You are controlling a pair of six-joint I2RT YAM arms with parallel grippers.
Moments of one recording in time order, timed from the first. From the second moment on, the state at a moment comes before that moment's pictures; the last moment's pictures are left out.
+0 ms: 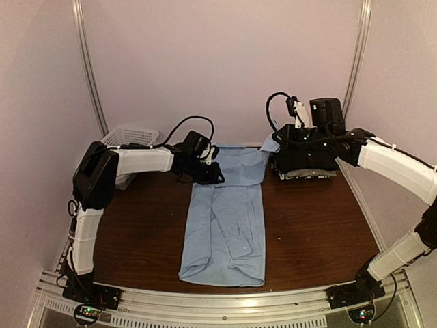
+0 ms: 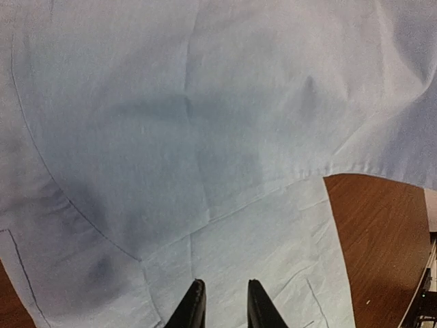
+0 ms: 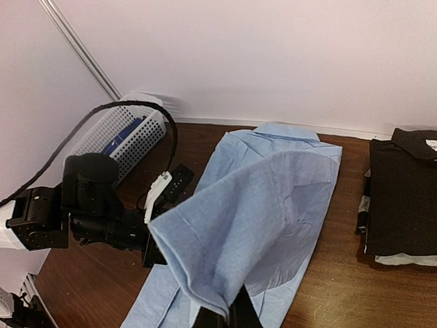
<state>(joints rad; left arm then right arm) -0.67 2.23 1.71 -0.32 0.27 -0.45 0.54 1.41 1.28 -0.27 -0.09 0.37</state>
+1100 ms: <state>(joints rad) -0.63 2.65 2.17 -0.01 0.26 -0.80 0.63 1.57 1.51 -0.26 -0.21 0.40</state>
